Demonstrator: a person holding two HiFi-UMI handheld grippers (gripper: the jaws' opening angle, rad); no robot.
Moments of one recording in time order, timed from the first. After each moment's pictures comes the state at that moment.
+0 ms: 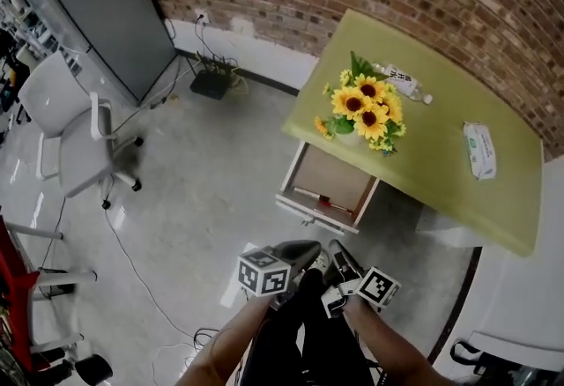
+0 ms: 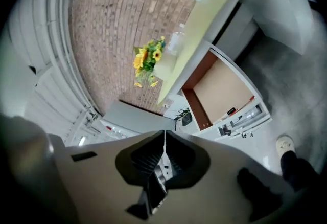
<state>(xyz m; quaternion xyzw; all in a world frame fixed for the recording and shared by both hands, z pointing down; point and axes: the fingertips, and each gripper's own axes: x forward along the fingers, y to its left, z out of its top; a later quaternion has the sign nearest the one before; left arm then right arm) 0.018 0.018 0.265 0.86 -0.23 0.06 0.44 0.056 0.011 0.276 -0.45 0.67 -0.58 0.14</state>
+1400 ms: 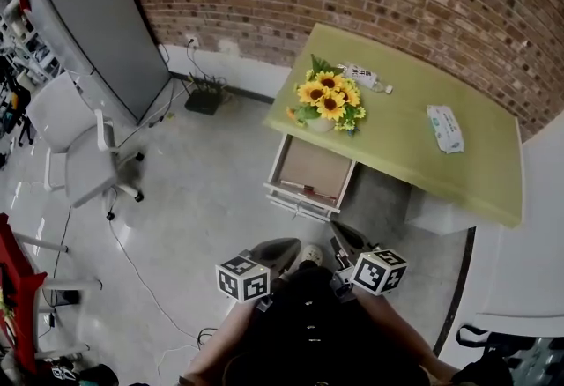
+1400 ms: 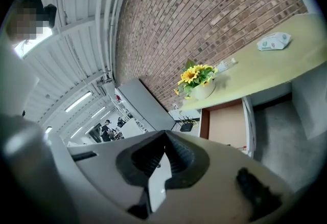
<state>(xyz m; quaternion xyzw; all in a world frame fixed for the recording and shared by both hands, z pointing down) 0.011 0.108 0.170 0.88 -0.28 0.06 0.37 0.081 0.072 0.147 -0.44 0.80 -0.39 0.02</state>
